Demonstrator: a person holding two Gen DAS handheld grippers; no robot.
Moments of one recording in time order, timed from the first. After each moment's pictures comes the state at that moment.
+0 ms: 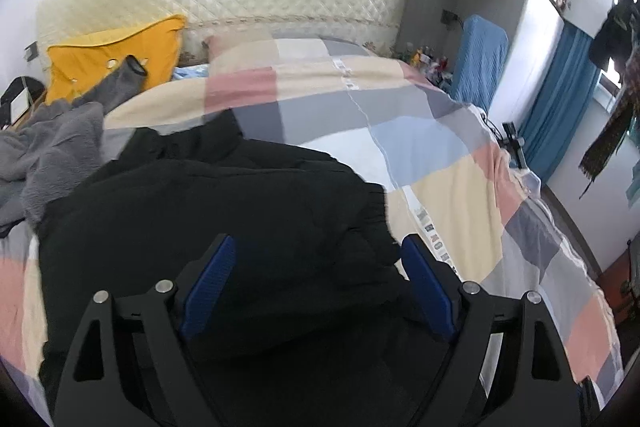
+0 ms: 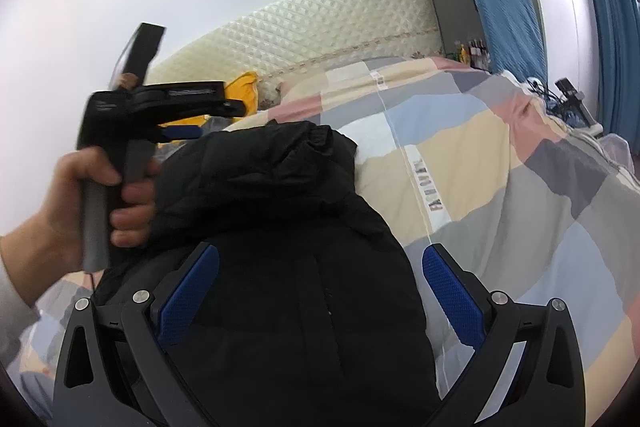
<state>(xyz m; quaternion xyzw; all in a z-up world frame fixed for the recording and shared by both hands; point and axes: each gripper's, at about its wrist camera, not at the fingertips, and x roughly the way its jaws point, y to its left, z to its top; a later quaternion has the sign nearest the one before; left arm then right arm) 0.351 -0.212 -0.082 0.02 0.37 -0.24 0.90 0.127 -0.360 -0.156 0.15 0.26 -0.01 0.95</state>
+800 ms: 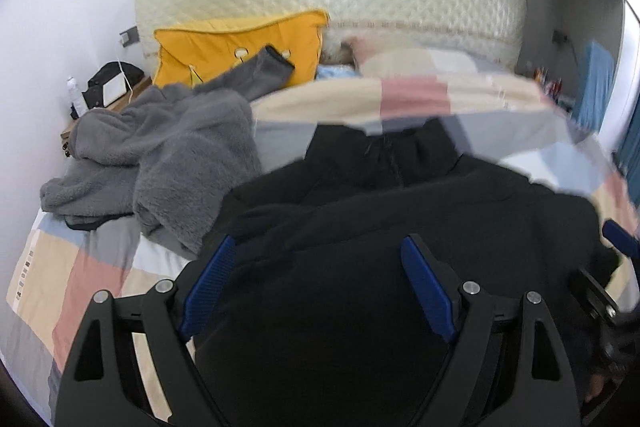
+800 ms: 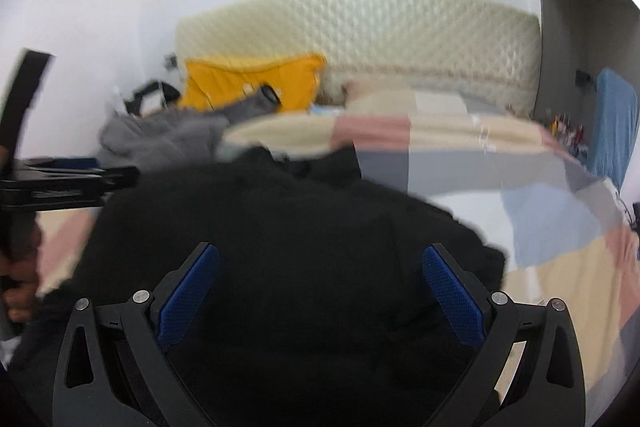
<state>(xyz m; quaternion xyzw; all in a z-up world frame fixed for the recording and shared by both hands) 0.457 -0.048 -0.145 0.06 0.36 -0.07 0.93 0.397 -0.263 -0.193 0.01 0.29 0.06 0.96</state>
